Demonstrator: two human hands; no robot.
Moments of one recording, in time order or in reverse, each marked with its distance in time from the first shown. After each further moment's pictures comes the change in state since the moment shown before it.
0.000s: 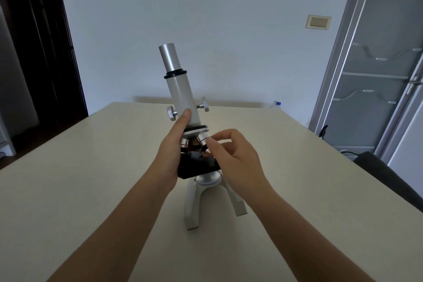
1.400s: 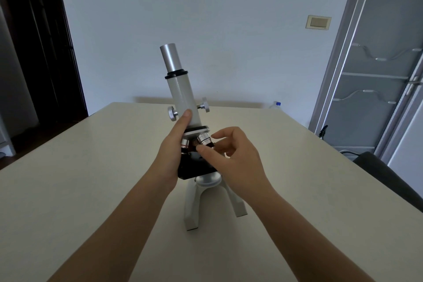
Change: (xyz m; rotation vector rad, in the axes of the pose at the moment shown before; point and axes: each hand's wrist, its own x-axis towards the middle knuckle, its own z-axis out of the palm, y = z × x) left_hand -0.001 0.001 0.001 -0.045 -0.029 -0.015; right_hand 0.002 0.003 -0.001 -0.091 0.033 -0.073
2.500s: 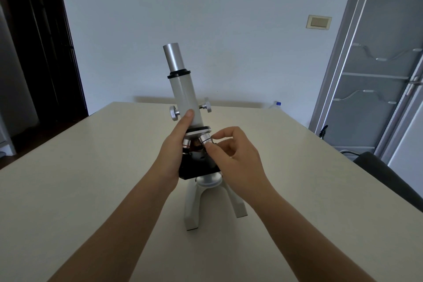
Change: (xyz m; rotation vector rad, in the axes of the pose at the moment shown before) left_hand -0.001 0.000 0.002 0.027 0.032 0.003; right_hand 0.000 0.000 -0.001 0.040 -0.012 -0.001
